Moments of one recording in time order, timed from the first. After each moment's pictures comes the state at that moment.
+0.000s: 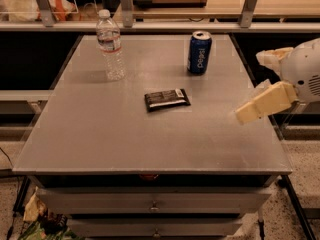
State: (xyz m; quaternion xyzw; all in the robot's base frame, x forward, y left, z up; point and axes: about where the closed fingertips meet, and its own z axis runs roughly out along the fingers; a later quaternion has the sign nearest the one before) arm 0.462 -0.173 0.961 -0.44 0.78 0.18 0.40
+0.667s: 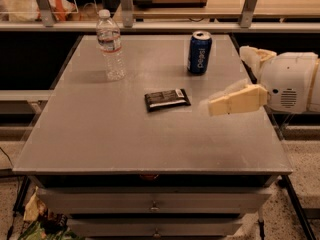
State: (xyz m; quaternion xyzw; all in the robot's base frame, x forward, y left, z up) arm 0.475 -0.131 0.975 -0.38 0.71 0.24 0.54
